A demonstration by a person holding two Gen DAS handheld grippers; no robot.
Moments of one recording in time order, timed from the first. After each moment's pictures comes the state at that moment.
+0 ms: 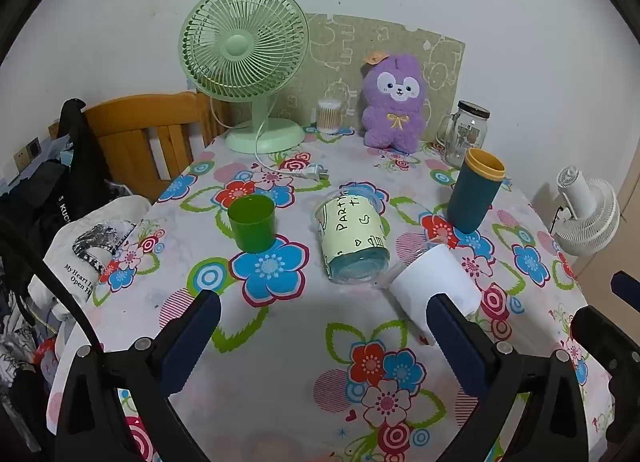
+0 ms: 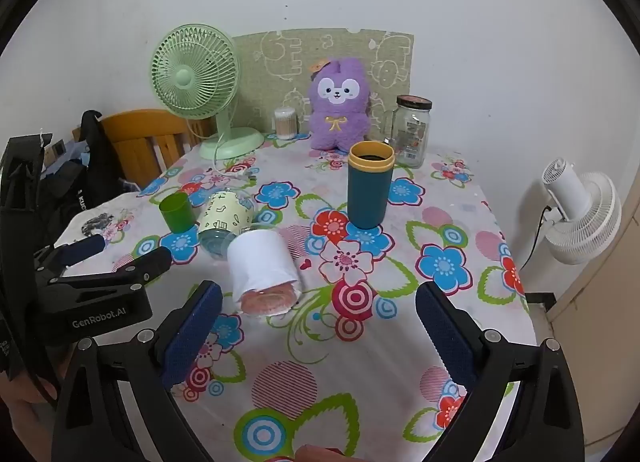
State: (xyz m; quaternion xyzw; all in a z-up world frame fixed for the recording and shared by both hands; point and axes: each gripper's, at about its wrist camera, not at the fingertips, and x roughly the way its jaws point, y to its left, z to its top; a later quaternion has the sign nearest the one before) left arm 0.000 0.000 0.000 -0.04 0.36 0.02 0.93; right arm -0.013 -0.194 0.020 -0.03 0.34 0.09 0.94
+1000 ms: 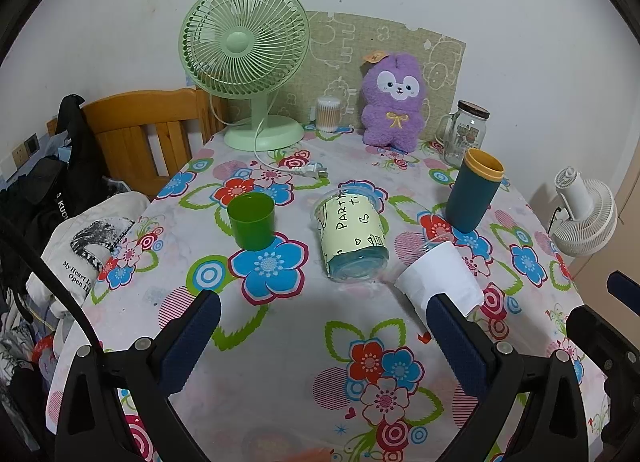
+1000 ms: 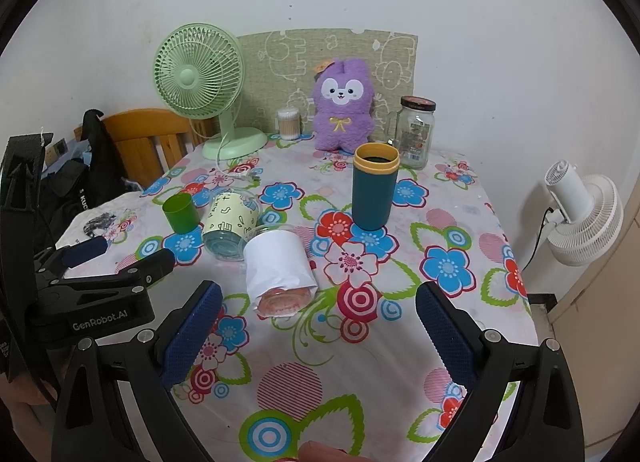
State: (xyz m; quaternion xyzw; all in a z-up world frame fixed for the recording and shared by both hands) left arm 0.001 -0.003 -0.004 -0.04 0.36 0.01 0.93; right arm -0.011 -0.187 0.021 -0.04 0.34 0.09 0.94
